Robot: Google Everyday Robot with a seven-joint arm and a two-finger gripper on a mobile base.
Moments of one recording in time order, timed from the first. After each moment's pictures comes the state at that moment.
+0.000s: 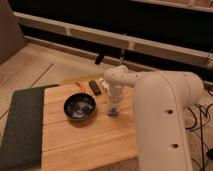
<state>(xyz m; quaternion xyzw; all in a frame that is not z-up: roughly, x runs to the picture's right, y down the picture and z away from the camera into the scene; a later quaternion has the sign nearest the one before) 0.048 0.120 0.904 -0.27 0.30 0.70 0.59</state>
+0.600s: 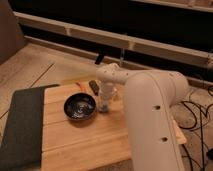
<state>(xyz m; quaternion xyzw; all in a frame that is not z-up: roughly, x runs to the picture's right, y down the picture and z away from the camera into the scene) -0.015 0.118 0.905 -0.31 0.26 0.68 0.61</state>
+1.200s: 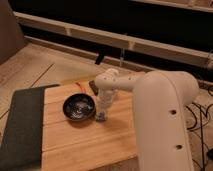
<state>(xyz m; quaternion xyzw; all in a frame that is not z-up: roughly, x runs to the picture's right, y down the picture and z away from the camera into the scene) 0.001 0.159 0.871 -0.30 0.29 0.70 0.58</state>
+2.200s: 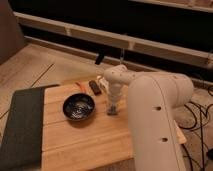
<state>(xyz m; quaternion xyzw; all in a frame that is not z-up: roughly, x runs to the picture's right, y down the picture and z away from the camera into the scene) 0.051 0.119 0.926 -0.28 0.31 0.69 0.58</state>
